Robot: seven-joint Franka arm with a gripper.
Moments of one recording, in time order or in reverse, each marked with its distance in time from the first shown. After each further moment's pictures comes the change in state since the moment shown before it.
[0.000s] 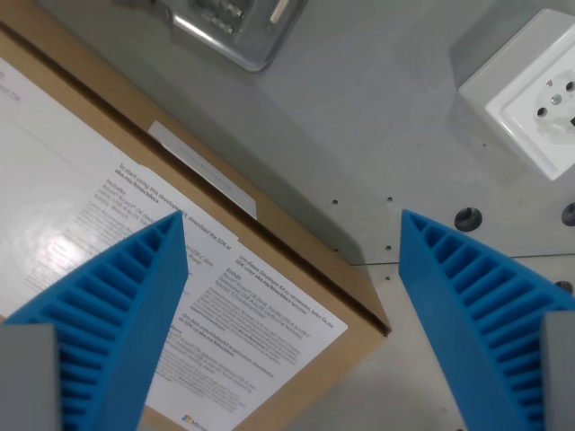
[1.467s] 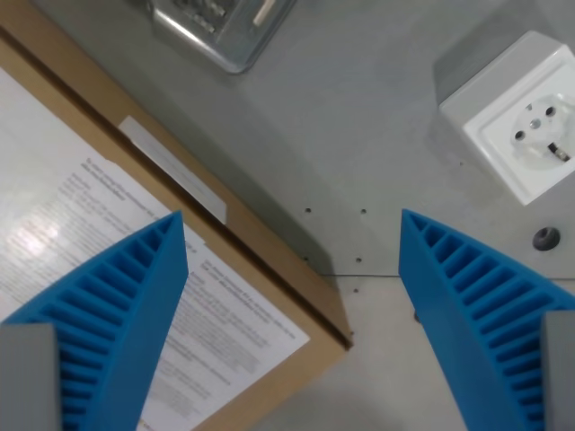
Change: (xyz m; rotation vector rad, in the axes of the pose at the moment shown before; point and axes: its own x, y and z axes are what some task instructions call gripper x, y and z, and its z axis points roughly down) arm 0.004 0.016 0.008 0.001 -0.006 -0.084
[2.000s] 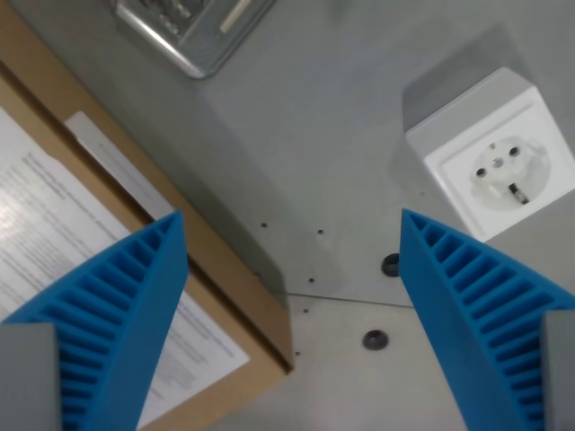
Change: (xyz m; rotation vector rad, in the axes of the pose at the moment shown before) arm 0.005 0.024 0.014 0.001 0.001 -0.107
